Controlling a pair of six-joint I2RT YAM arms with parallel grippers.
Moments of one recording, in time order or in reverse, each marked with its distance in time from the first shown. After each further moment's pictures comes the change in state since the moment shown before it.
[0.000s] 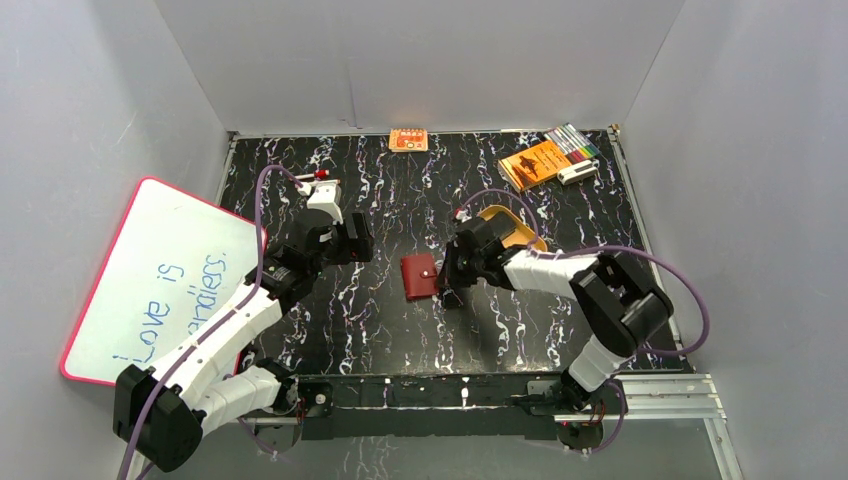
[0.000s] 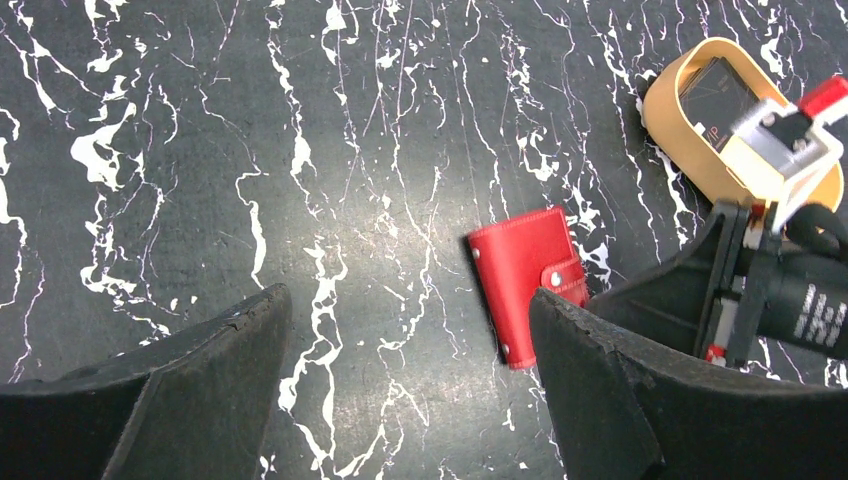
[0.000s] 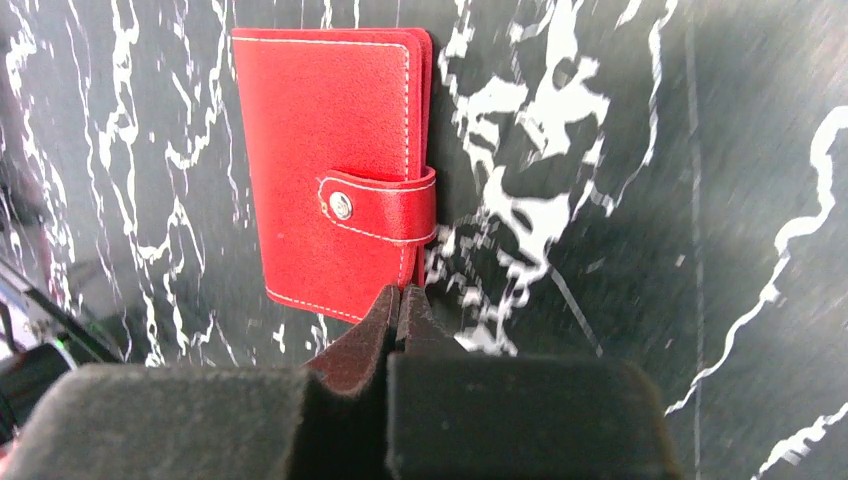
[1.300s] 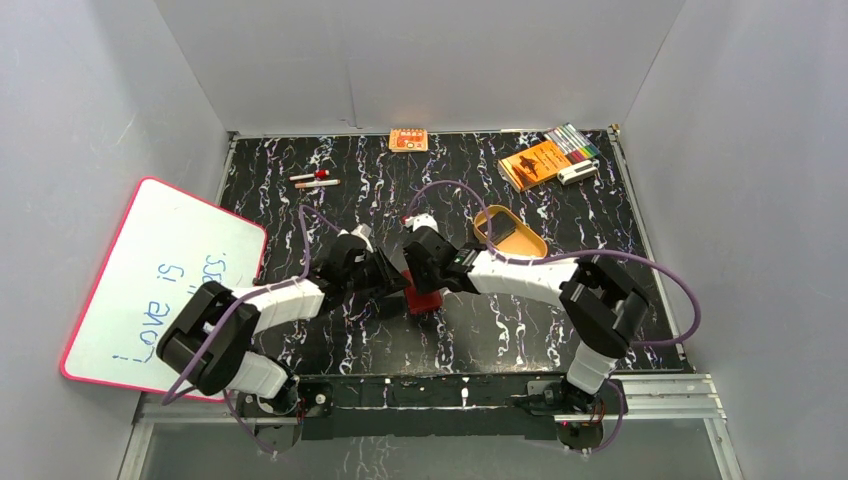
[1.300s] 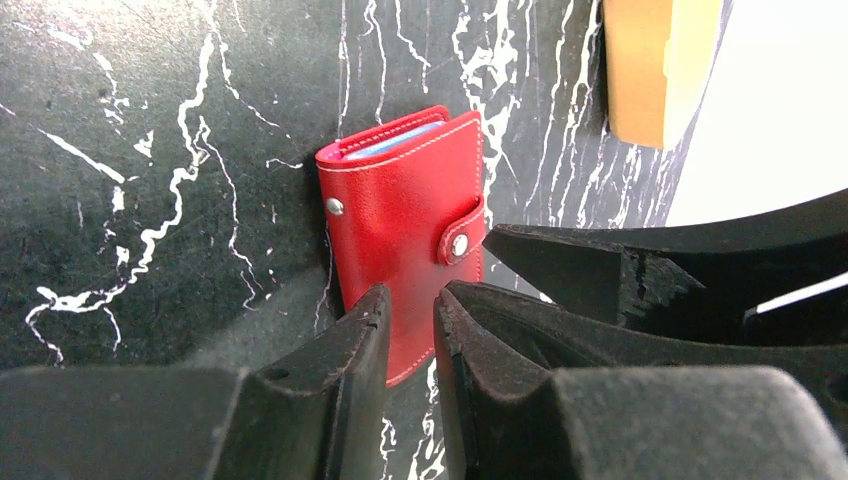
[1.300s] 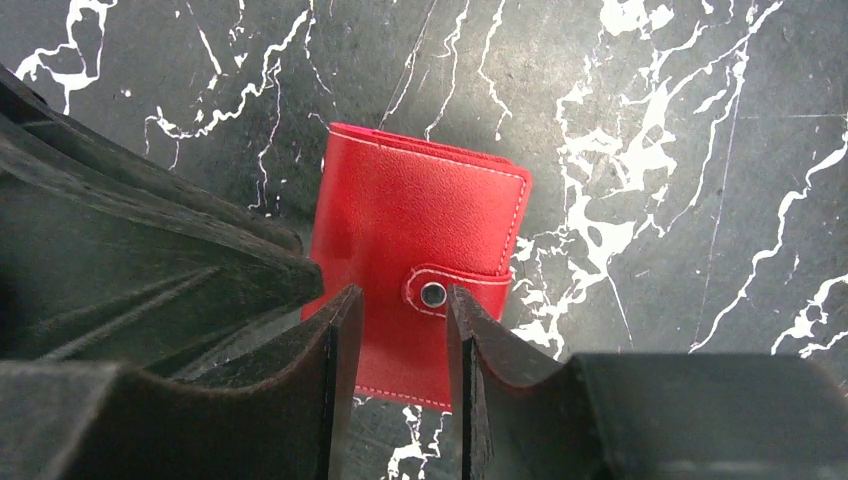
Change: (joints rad) left arm -0.059 0.393 -0.248 0.492 0.438 -0.603; right arm 0.285 0.026 0.244 -0.313 0.402 -0.190
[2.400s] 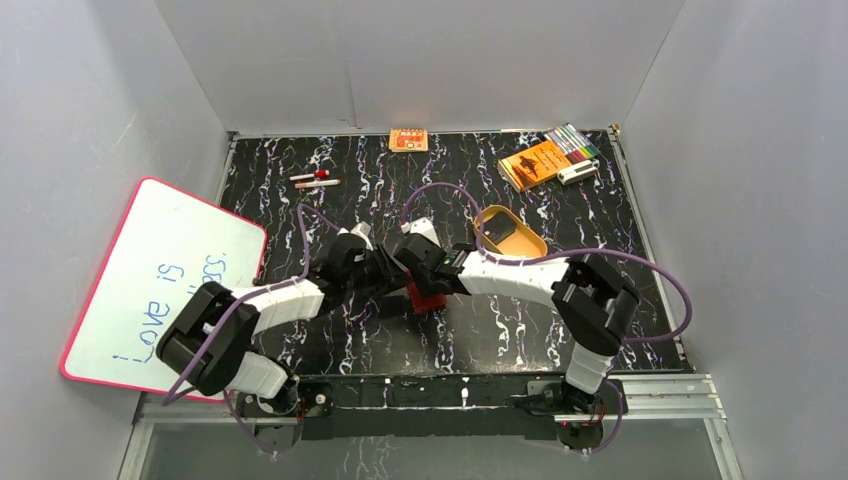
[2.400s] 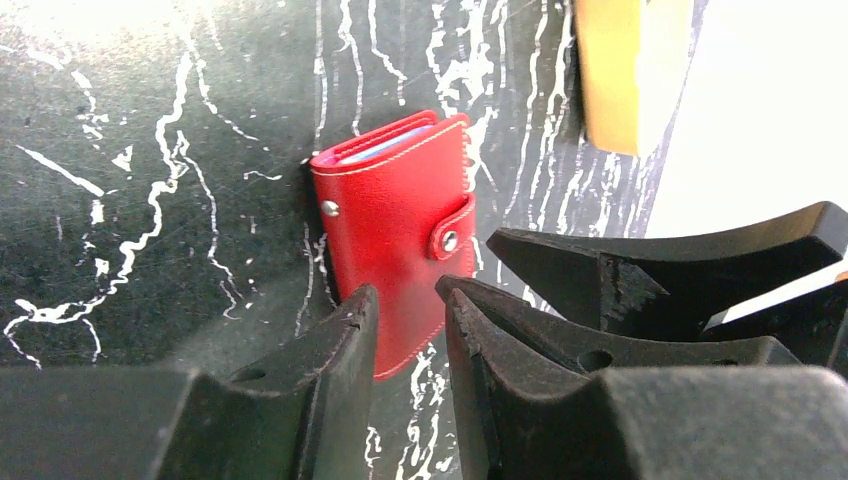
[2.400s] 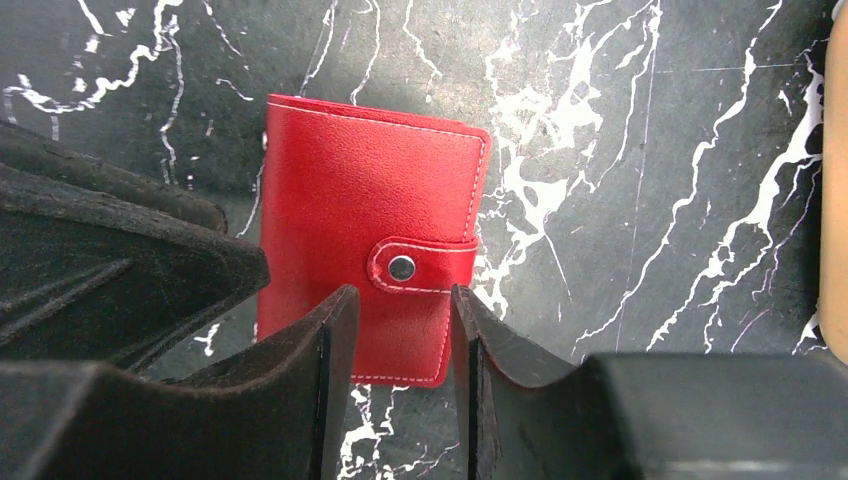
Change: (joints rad) left arm 0.000 0.026 0.000 0.043 -0.002 -0.018; right arm 0.049 0.067 0.081 -0.164 0.163 -0.005
